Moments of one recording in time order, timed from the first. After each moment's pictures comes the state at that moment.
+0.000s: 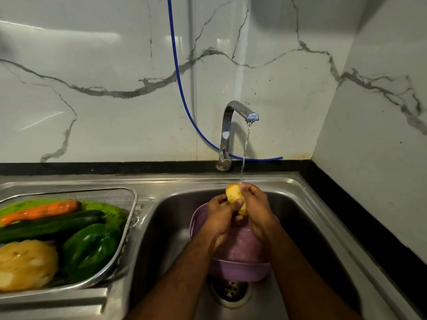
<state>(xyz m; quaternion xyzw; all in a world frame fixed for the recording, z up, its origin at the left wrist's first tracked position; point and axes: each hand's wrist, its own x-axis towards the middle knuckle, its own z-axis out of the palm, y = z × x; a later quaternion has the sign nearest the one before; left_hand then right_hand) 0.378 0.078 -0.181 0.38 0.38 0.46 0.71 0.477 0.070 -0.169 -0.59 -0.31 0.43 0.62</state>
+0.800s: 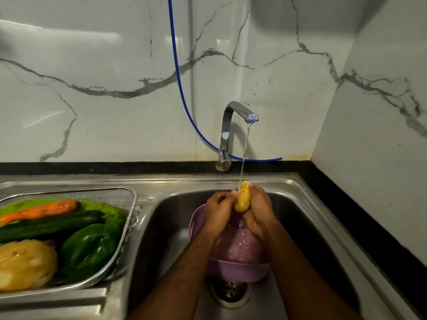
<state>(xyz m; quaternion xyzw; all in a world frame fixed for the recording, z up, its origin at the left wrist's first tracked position) 0.375 0.081 -0.177 0.50 0.46 0.47 0.56 0.476 0.070 -0.164 -0.49 -0.17 0.50 0.69</state>
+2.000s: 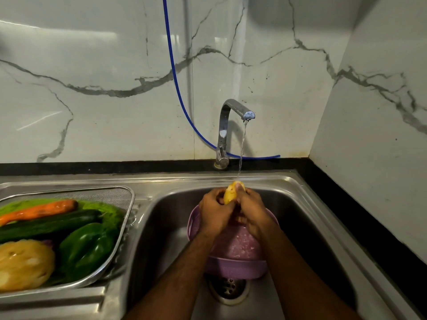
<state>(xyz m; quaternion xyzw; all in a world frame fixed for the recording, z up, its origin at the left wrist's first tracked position) 0.369 0.076 -0.177 0.61 0.48 0.50 0.39 0.463 0.055 -0.154 -0.61 -0.28 0.48 0.57</state>
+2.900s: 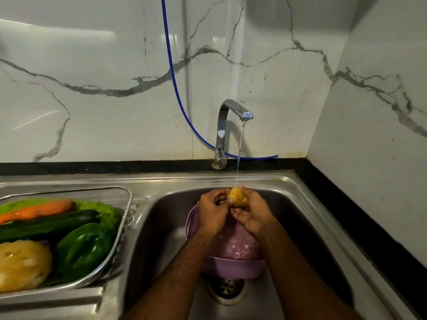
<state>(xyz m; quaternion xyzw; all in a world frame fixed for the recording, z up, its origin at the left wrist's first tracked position) 0.371 0.085 -0.183 0.58 0.43 0.52 0.46 0.481 0.059 -0.162 -0.50 -0.10 0.56 0.65</state>
